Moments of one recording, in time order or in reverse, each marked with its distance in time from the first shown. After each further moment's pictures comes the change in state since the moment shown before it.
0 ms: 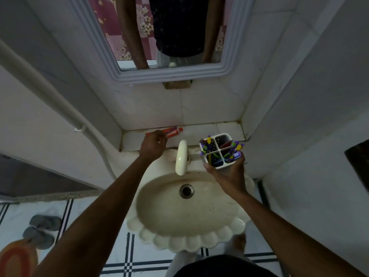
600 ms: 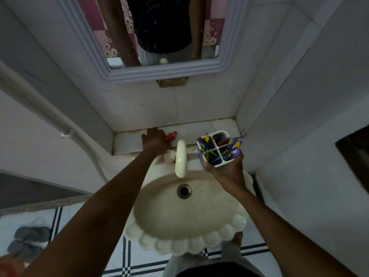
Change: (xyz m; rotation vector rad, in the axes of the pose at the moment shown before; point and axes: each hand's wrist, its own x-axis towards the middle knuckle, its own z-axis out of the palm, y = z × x) left_hand 0.047 -0.002 0.033 0.541 -0.206 0.043; right_hand 0.002 -0.003 0.004 0.021 -0.004 0.002
